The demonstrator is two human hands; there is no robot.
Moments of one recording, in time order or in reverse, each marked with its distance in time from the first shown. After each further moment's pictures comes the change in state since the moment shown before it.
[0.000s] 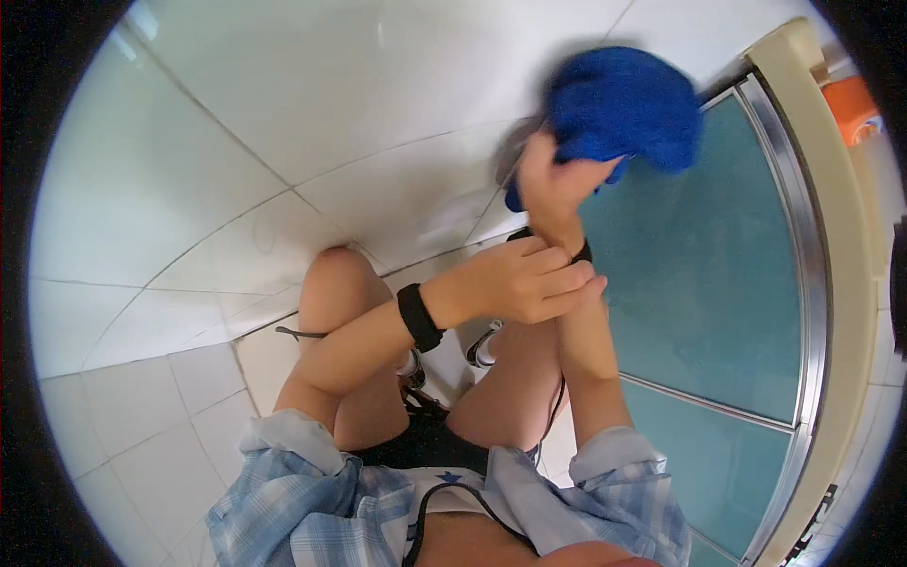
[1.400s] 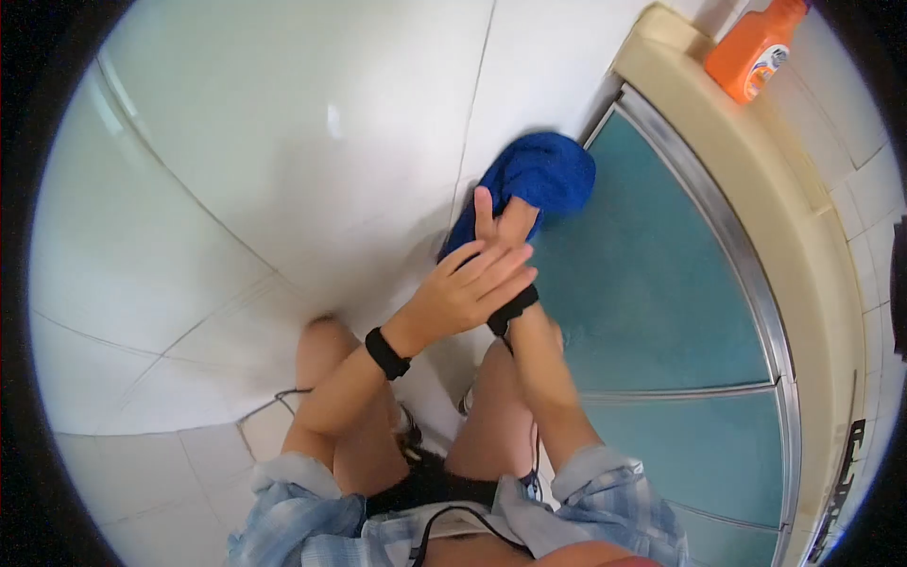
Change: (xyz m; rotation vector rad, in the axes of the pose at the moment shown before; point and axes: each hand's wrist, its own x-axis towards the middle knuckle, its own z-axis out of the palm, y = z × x) left_hand 0.020 -0.009 -0.018 0.149 -0.164 -0.157; right_hand 0.009 0.011 -0.037 -0.463 -0.180 -0.007
